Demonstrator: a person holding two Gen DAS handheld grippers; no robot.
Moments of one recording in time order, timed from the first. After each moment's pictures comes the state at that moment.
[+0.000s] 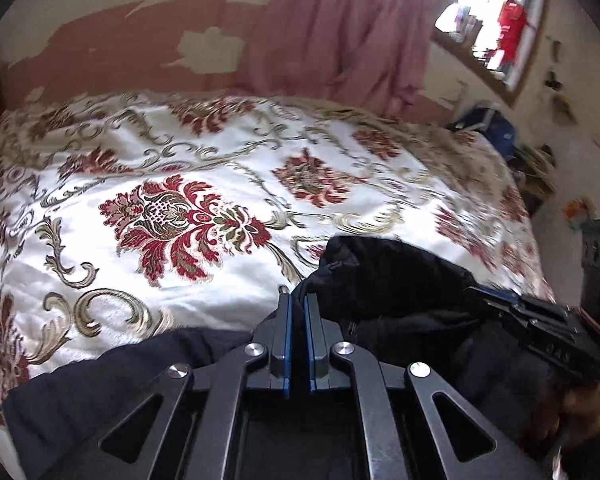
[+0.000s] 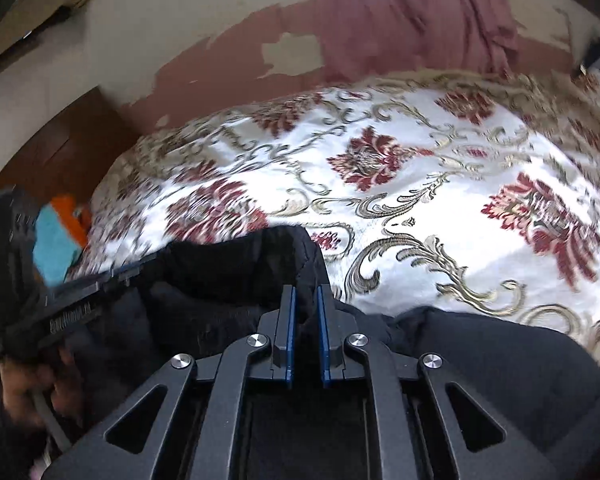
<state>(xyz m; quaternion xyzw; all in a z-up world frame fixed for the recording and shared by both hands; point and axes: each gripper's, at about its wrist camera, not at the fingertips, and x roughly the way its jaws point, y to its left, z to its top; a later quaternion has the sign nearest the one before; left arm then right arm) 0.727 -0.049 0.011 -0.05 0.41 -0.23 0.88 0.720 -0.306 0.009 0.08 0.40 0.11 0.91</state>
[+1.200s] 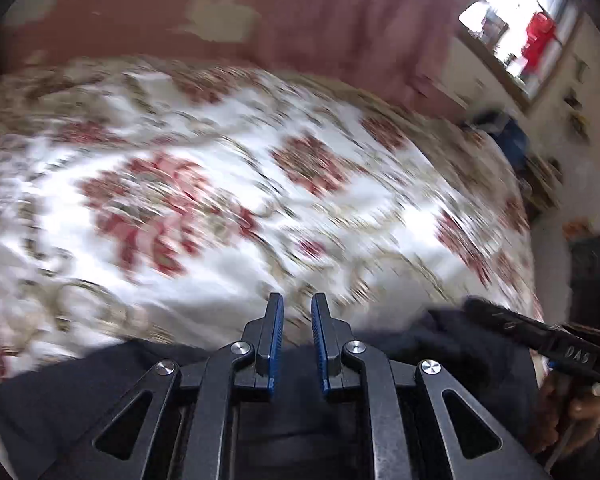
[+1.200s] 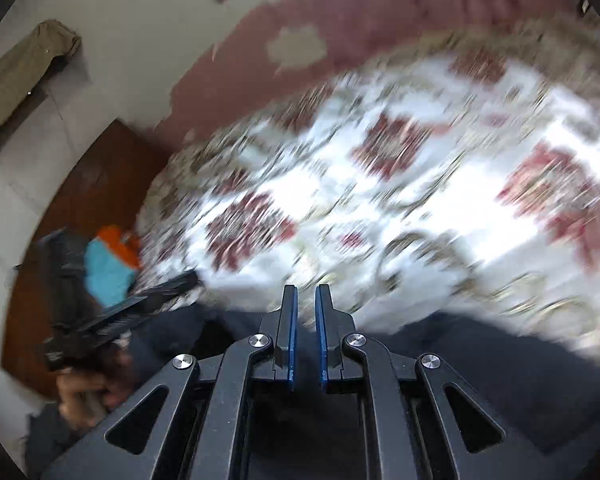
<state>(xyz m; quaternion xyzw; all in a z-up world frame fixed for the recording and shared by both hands) 0.761 -0.083 -0.003 -0.08 0.47 -0.23 0.85 0.752 -0.338 0.016 0.22 0.45 0.20 0.84</state>
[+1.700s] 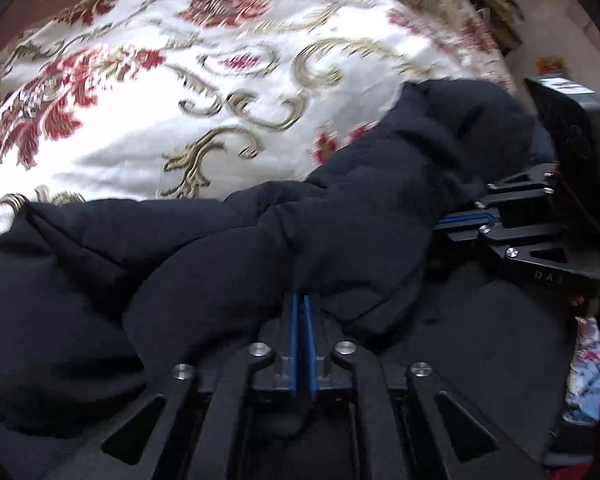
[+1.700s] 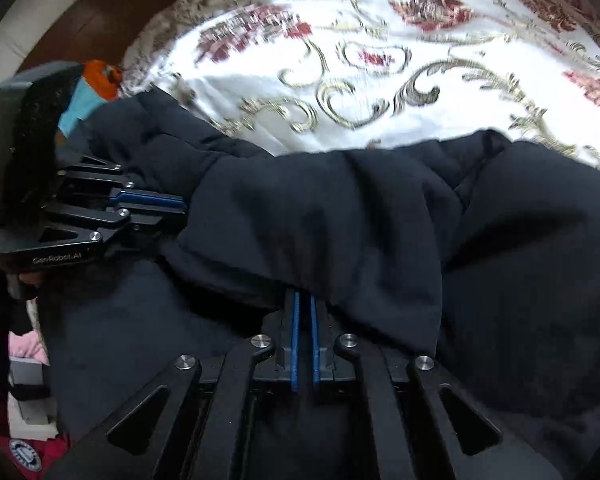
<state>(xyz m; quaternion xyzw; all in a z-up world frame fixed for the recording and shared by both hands) 0.707 -0.117 -0.087 0.10 0.61 -0.30 0.72 0.716 -0.298 -0.071 0.03 0.61 0.20 0.77</state>
